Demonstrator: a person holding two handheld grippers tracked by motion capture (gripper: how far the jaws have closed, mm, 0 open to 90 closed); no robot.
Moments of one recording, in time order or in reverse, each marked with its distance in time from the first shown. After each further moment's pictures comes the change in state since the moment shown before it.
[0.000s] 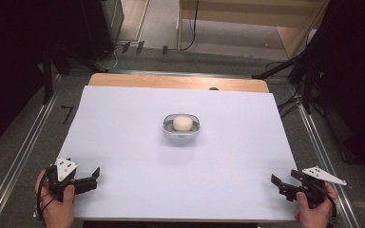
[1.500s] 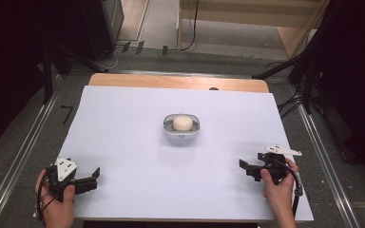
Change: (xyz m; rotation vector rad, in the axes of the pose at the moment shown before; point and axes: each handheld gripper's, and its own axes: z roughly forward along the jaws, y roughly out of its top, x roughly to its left) left arm 0.000 0.000 0.000 0.000 0.001 0.005; right arm 0.066 0.047 0.067 0.090 0.112 -0.059
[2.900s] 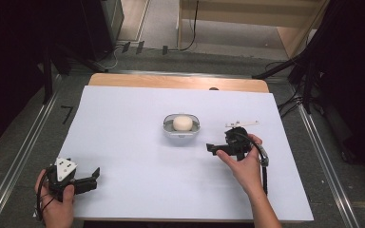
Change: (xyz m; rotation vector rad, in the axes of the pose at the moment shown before) left arm 0.001 0.000 0.000 -0.003 -0.008 -0.005; right arm 0.076 0.076 0.056 0.148 0.089 -0.052
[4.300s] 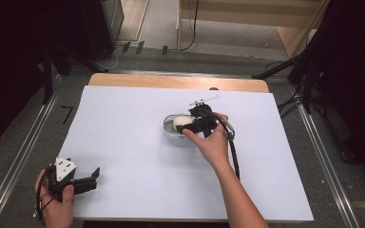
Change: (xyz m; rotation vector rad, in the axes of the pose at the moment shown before) left arm 0.001 0.000 0.000 -0.006 -0.007 -0.008; right arm 0.068 0.083 0.050 0.052 0.035 -0.062
